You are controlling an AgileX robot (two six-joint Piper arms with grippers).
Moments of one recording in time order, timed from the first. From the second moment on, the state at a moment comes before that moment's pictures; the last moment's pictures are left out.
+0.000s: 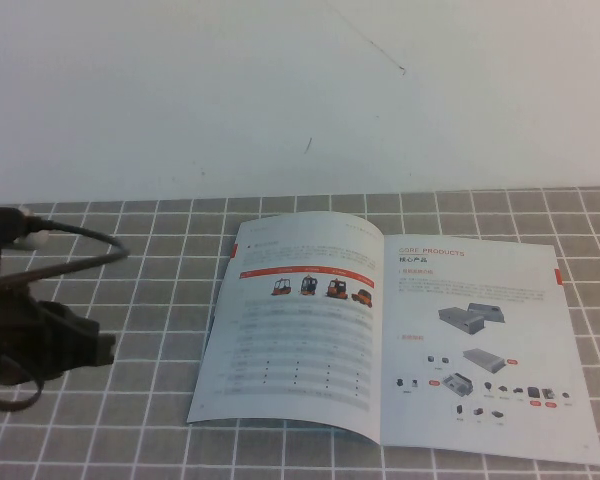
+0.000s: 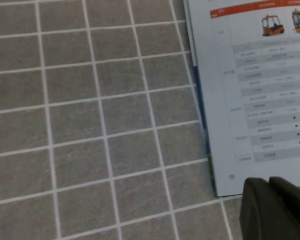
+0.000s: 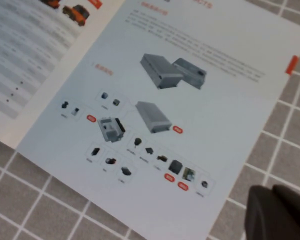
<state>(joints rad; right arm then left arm) -0.05 1.16 -0.79 0.54 0.74 -0.78 -0.09 1.09 -0.72 -0.45 0.56 0.34</state>
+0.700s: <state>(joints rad) 0.13 1.74 -0.83 0.64 0.55 -0.92 -0.09 1.63 -0.93 -0.91 0.57 0.73</state>
